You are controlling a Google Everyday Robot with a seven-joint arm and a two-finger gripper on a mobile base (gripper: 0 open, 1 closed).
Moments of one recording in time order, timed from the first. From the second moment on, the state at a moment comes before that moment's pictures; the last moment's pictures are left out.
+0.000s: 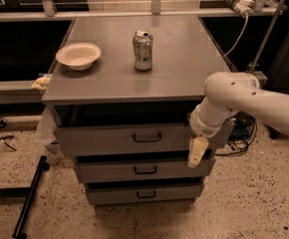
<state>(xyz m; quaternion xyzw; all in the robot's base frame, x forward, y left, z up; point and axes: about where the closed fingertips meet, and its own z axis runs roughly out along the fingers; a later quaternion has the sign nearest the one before) 0.588 -0.171 0.652 -0.67 0.73 0.03 0.14</state>
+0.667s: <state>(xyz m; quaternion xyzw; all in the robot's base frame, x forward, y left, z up) 0.573 -0.176 0.648 -0.67 0.73 0.06 0.12</state>
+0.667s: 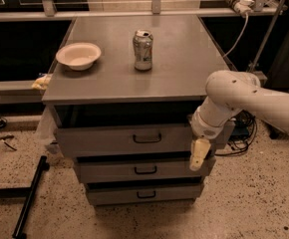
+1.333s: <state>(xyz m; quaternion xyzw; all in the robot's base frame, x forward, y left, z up) 0.559 -0.182 0.651 -0.66 0.74 0.07 0.11</state>
